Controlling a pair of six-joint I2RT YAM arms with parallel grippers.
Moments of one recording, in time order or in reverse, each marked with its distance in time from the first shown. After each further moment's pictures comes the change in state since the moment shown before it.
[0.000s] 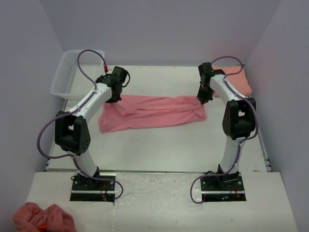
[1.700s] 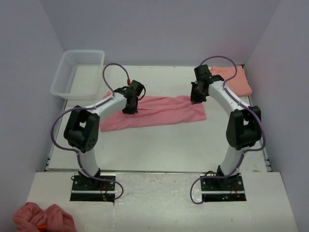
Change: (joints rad) left arm -0.155 0.080 -0.168 0.245 0.231 0.060; right arm 0.084 -0.172 -0.159 0.168 -0.189 -0.099
